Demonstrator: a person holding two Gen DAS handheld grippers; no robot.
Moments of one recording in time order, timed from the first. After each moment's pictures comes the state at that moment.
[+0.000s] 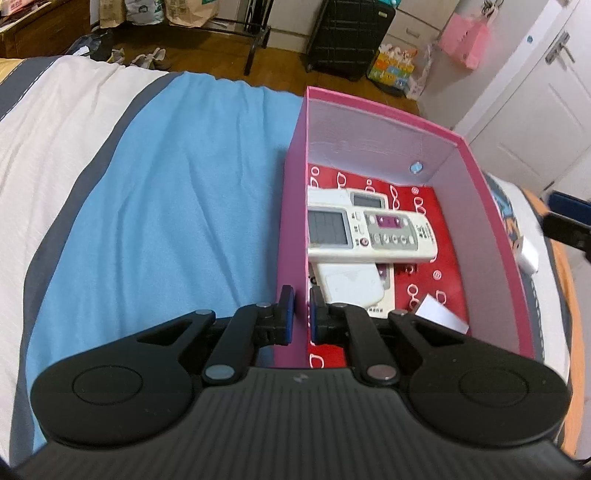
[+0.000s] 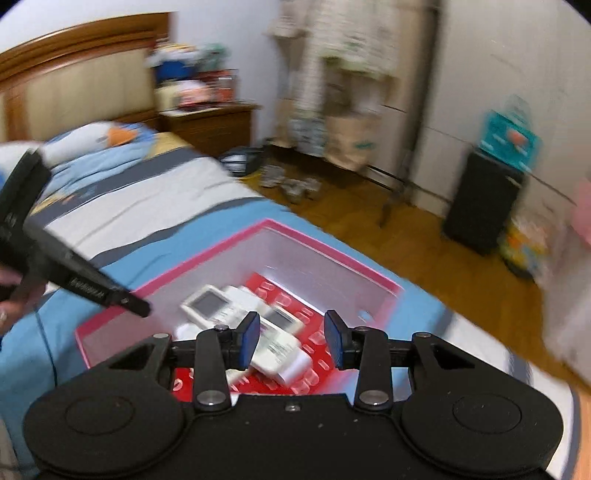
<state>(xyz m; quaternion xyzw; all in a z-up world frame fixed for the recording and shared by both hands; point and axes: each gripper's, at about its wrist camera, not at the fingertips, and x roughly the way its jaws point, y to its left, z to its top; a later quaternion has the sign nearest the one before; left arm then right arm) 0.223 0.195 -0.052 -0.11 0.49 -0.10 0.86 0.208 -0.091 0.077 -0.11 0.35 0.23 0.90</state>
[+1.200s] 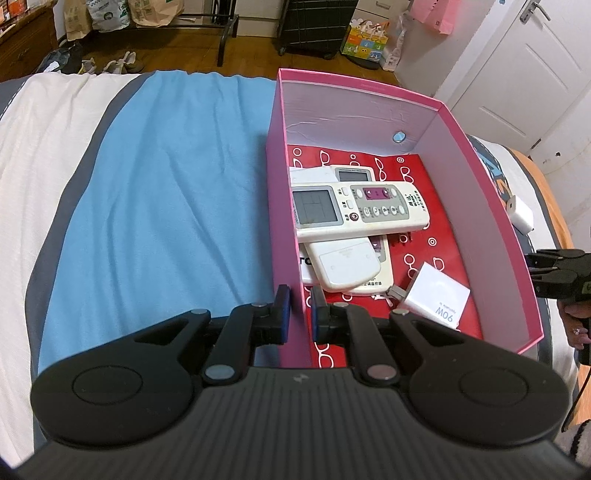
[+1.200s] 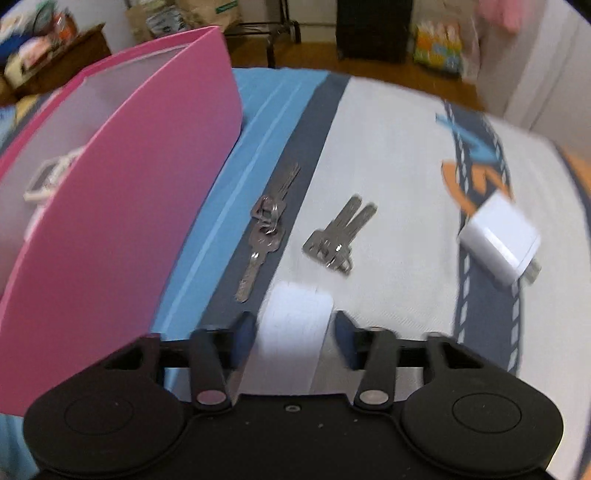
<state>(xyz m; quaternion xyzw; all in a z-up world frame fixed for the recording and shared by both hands) 0.223 0.192 -0.052 -0.06 0.51 -0.14 0.85 0.230 -0.164 -0.083 -0.05 0.54 0.08 0.84</state>
